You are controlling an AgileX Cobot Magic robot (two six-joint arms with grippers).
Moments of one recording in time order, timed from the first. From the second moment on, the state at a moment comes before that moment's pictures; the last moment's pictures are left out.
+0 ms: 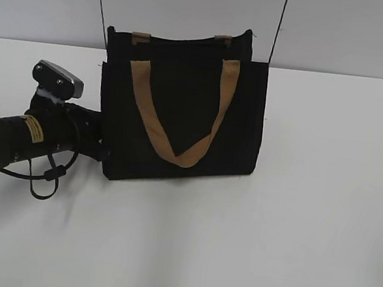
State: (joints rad) left arm -0.26 2.06 -0.70 0.43 -0.94 -0.09; right arm -0.04 -0.01 -0.47 0.07 1.08 -0.15
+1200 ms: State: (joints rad) left arm -0.26 1.41 -0.69 0.43 -0.49 -0.09; right arm -0.04 -0.01 -0.47 0.07 1.08 -0.15
